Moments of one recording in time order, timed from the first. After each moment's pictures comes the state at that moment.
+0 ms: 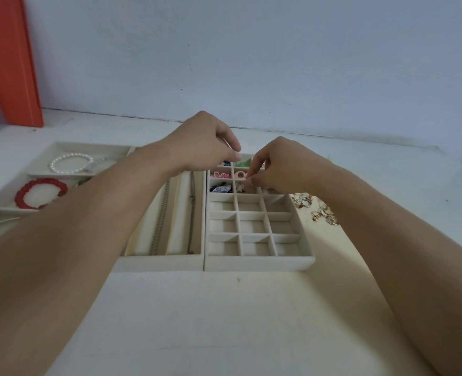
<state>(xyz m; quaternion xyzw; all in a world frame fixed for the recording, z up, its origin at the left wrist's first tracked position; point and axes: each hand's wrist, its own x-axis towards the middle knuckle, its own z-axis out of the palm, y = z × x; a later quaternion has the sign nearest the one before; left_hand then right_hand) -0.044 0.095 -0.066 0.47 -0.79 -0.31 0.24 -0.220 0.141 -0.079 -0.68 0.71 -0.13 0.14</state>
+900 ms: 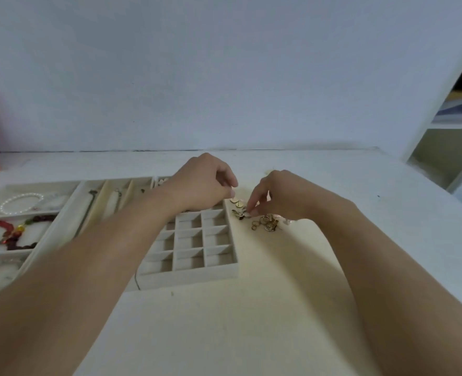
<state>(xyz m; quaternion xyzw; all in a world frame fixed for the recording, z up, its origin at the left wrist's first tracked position) -0.130 0.133 -0.073 0.42 -0.84 -0.27 0.20 -0.323 0.193 -0.088 -0.72 0.67 -0.13 0.17</state>
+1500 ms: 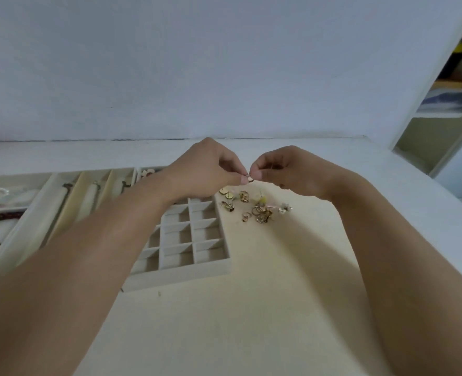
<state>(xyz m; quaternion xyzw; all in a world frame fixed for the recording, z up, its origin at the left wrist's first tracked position) -0.149 0.131 -0.073 0.35 -0.85 -0.33 0.20 -0.346 0.205 -0.072 -0.65 0.66 -0.26 0.26</state>
